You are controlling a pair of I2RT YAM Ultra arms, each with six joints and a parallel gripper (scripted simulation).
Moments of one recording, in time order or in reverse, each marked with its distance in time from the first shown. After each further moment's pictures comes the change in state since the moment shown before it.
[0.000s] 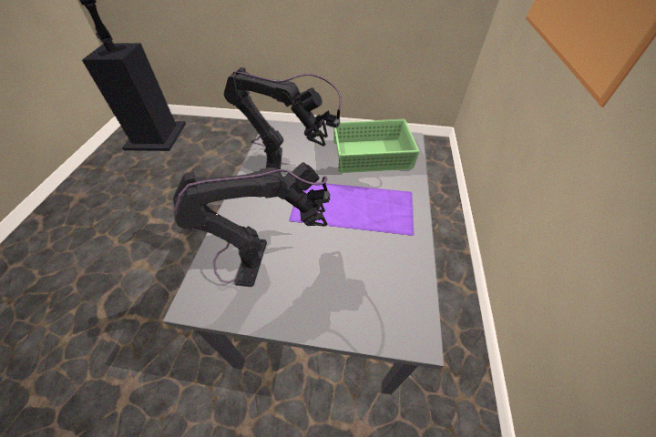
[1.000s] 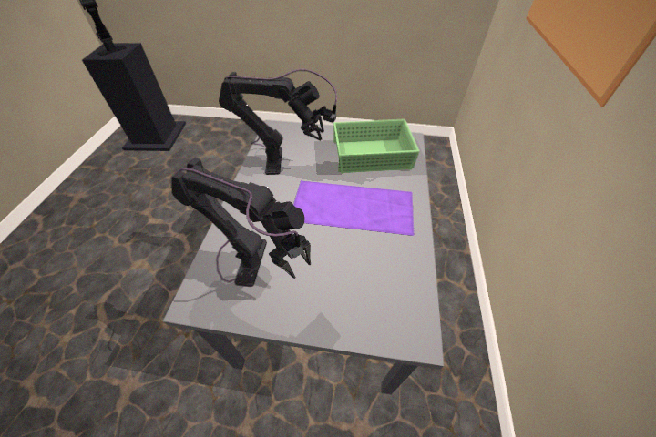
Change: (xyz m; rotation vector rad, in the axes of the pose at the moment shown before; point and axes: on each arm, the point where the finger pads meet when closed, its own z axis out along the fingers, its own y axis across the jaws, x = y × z) left arm 0.016 0.034 -0.015 -0.012 0.014 -0.003; right arm 0.062 -0.210 -0.076 0.535 0.011 0.723
